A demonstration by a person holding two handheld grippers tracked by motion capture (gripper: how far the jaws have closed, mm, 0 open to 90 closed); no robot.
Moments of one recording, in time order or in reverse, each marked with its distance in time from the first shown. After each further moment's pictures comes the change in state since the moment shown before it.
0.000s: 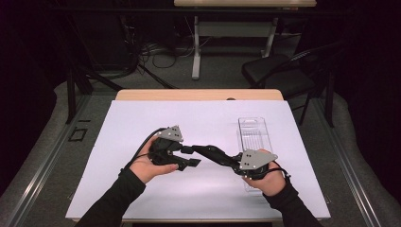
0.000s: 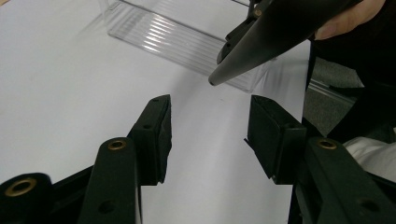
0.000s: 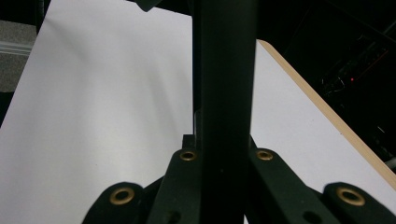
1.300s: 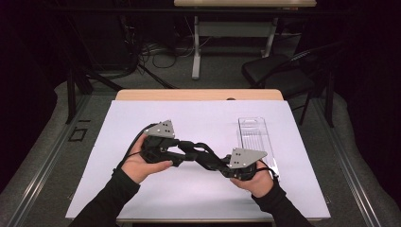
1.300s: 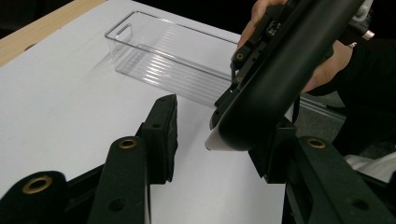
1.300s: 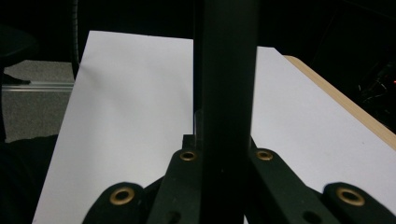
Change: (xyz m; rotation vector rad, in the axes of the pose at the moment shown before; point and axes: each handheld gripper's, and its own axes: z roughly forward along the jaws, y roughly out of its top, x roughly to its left) left arm -0.008 0.008 -0.029 -0.112 -0.008 0.028; right arm 0.011 0.018 0.025 -0.078 0.097 0.112
